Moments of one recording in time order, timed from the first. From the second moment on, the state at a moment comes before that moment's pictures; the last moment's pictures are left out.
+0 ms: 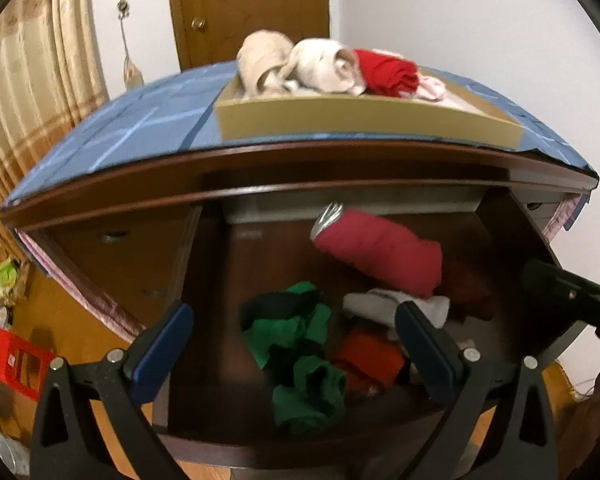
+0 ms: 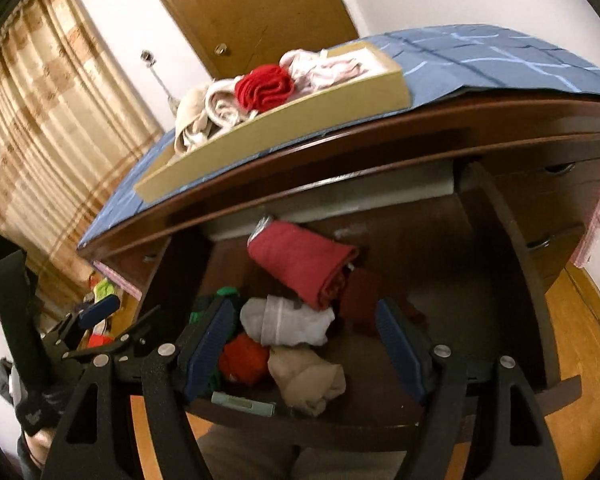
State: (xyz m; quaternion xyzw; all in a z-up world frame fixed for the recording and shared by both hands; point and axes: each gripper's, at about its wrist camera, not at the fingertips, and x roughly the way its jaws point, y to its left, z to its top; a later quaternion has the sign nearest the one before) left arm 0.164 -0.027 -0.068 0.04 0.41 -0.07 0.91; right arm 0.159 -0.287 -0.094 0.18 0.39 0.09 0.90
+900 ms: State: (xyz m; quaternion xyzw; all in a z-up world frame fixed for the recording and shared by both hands) left arm 0.192 0.010 -0.085 0.06 0.47 -0.06 0.88; right arm 0.263 -0.198 -0.121 -0.15 0.49 0.22 0.83
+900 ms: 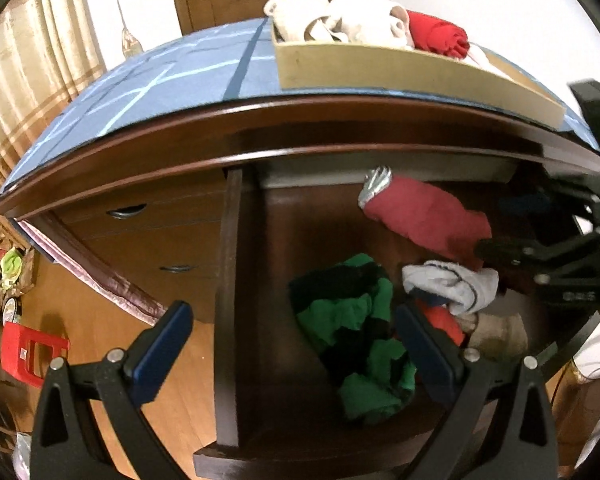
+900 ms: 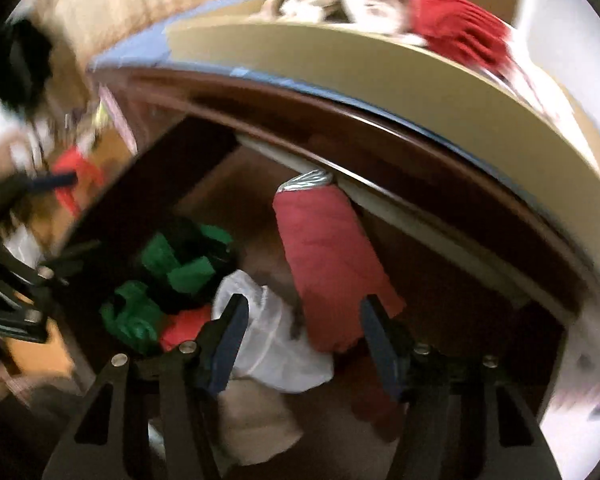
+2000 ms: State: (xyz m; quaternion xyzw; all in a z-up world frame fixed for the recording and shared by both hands) left arm 0.219 -0.027 -0.118 0.05 0.57 -0.10 0.82; right arm 0.316 -0.244 -0.186 -0.11 0.58 0.21 0.78
